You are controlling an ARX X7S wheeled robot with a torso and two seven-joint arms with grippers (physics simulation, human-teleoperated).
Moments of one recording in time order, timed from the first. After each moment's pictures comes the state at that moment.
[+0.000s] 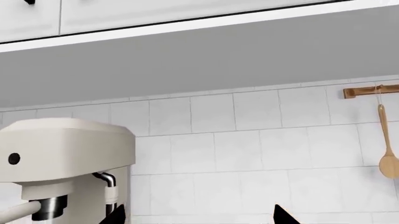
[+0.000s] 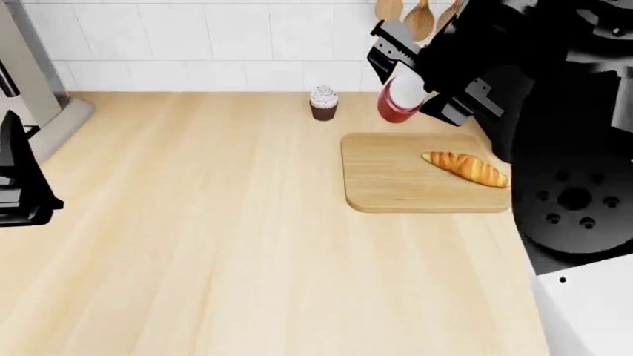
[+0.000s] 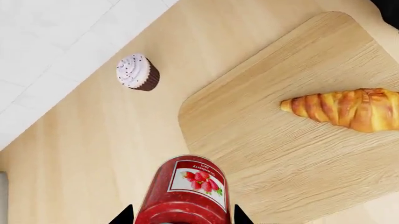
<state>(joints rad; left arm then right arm) -0.21 -0.46 -0.57 0.76 -0.55 -0.62 0.05 1.77 0.01 0.84 1.02 0.49 1.36 1.06</state>
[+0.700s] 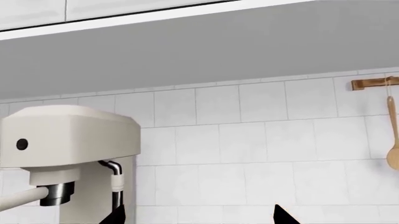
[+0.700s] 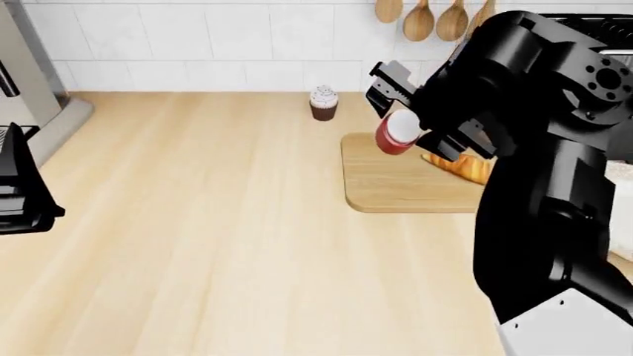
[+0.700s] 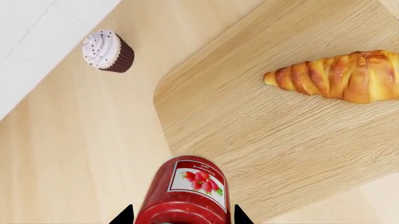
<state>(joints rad) -0.18 -0.44 -0.57 0.71 -0.52 -0.56 0.07 1.53 0.03 0.55 0.85 1.14 1.32 1.38</state>
